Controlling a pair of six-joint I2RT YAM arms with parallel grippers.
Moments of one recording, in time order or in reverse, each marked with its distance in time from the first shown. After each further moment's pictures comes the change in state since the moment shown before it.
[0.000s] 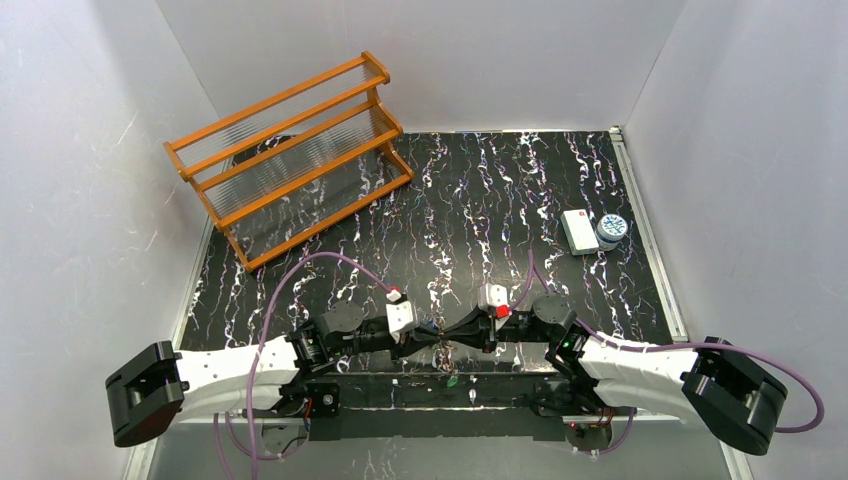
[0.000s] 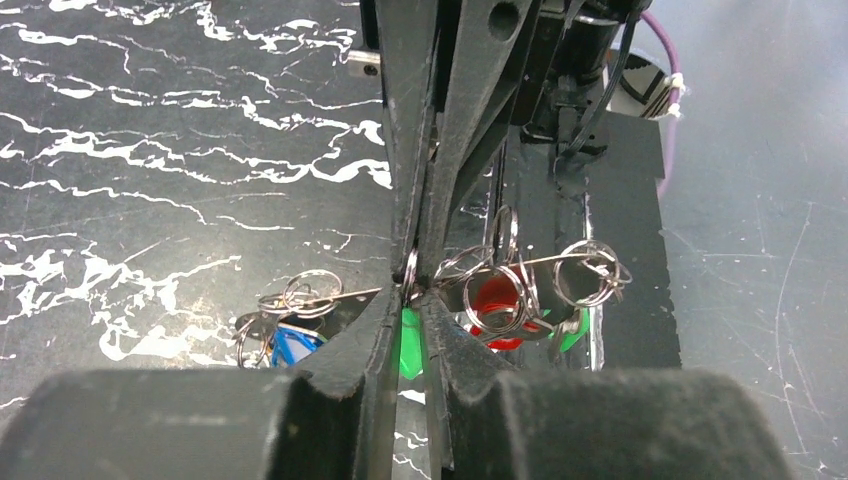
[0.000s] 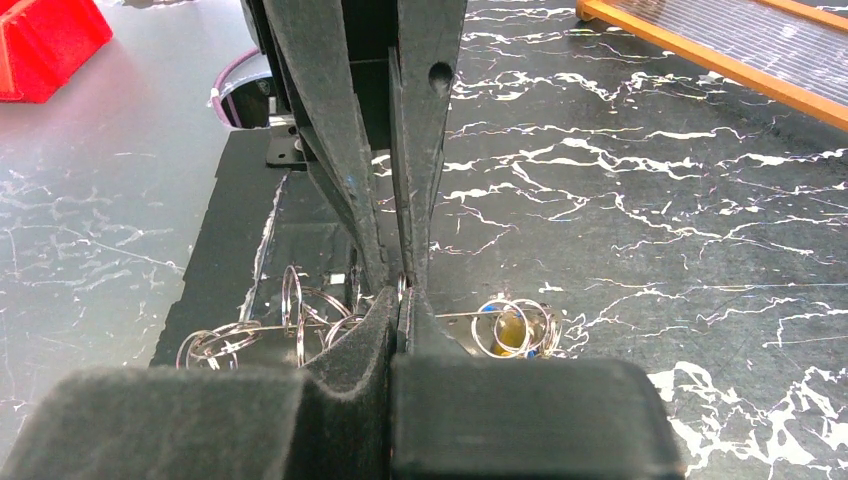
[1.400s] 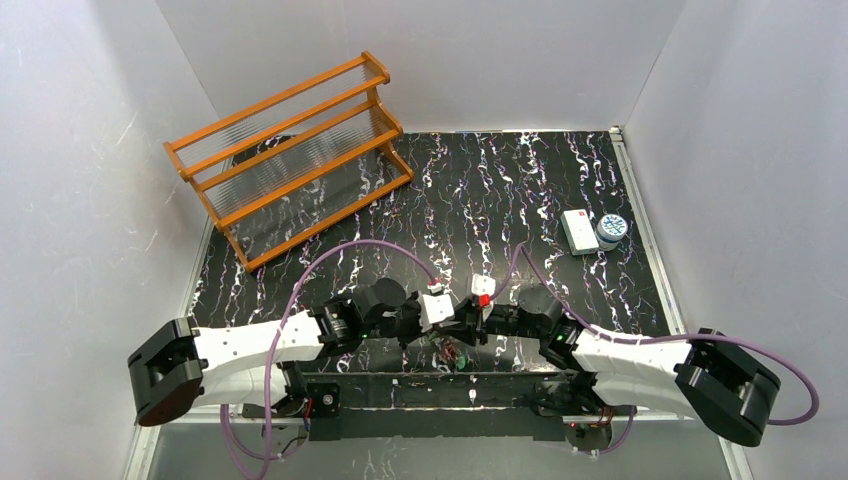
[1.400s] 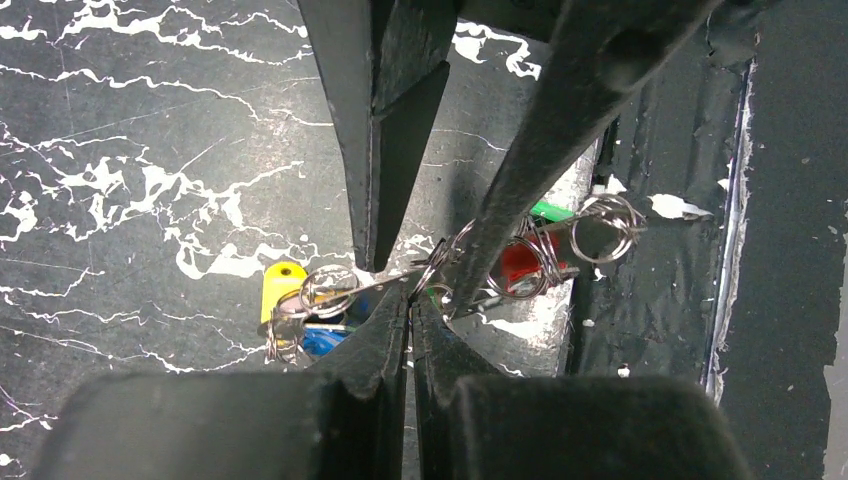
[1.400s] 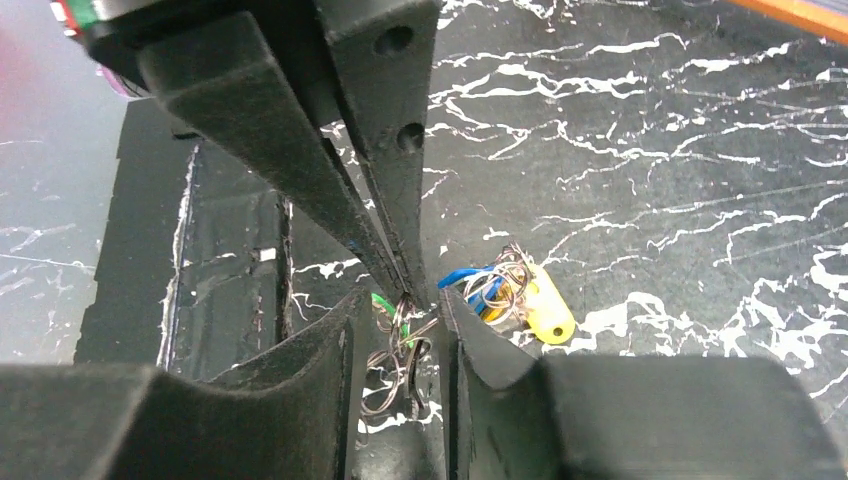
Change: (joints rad) left arm -0.005 0.205 0.306 -0.509 -0.144 0.215; right arm 0.001 0.055 0.071 -0.158 0.138 -0.048
